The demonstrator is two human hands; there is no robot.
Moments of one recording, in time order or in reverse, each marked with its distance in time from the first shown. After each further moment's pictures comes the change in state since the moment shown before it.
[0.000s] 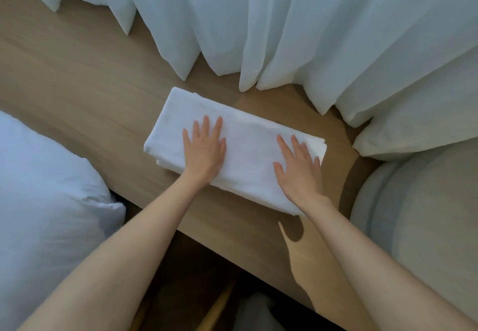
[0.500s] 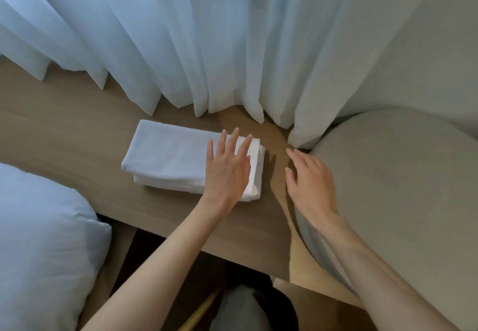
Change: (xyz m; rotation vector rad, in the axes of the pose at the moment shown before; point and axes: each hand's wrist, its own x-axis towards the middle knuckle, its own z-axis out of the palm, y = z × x) left_hand -0.150 0.151 -0.095 0.005 0.215 0.406; right_hand -0.164 0.088 -0.095 0.093 0.419 0.068
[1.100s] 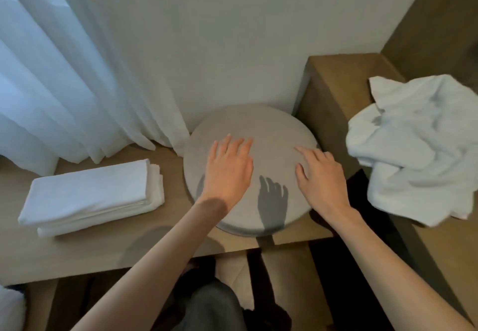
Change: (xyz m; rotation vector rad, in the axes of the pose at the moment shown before) left_hand -0.178 0.321 -0.093 -0.111 0.110 0.521; right_hand -0.293 0.232 -0.201 -0.040 0.356 0.253
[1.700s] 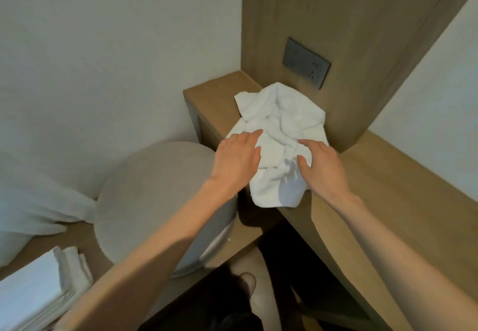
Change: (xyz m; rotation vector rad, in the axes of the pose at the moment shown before) left_hand 0.089 0.265 -0.026 -0.125 -0.084 0.530; right_hand -0.063 0.188 -0.164 0.110 0.165 0.518
